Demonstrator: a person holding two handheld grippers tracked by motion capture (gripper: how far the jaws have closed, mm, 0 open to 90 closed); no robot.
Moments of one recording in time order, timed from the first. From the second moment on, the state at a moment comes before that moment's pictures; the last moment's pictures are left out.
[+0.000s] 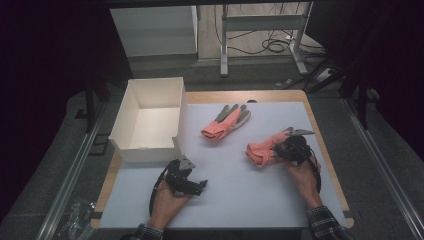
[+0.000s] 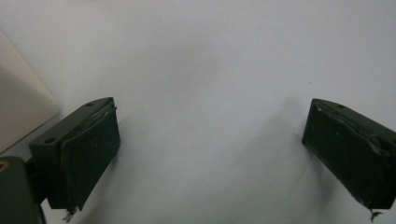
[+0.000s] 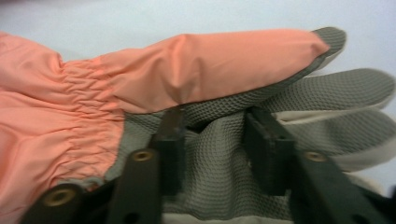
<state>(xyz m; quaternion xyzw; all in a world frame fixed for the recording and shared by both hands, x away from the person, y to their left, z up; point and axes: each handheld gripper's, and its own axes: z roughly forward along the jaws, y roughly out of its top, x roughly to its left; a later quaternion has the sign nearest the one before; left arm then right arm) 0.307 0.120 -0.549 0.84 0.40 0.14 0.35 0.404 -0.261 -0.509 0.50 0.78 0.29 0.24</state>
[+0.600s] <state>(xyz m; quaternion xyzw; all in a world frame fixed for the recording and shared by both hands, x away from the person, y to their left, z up) 0.307 0.120 -0.549 0.84 0.40 0.14 0.35 0.398 -0.277 -0.496 0.42 0.81 0.35 0.21</state>
